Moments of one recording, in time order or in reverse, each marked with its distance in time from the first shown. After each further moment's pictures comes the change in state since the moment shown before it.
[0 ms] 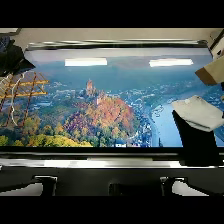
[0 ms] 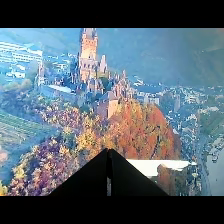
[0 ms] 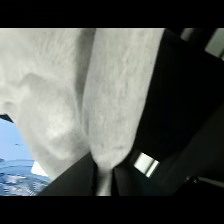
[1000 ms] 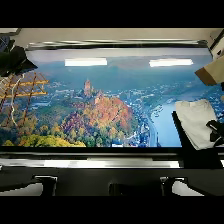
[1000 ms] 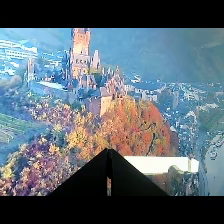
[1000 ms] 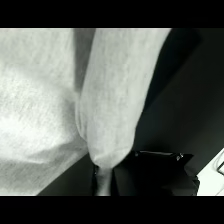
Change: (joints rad) left arm -0.014 -0.009 0.000 0.000 0.000 0.000; right arm 0.000 0.035 -0.311 -0.104 0.034 -0.065
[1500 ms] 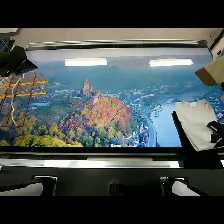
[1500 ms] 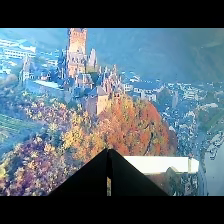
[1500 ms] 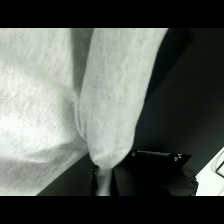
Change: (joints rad) left arm -0.001 0.000 0.000 0.000 0.000 0.000; right arm 0.000 0.038 -0.033 -0.001 0.000 -0.004
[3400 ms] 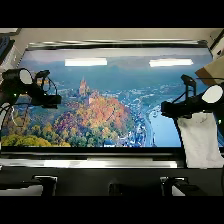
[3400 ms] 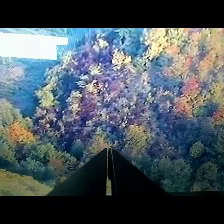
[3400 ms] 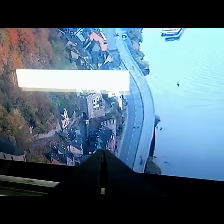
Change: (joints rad) left arm -0.190 -0.072 -0.466 0.392 0.024 0.111; right arm 0.492 0.195 -0.087 0.512 -0.495 -0.551
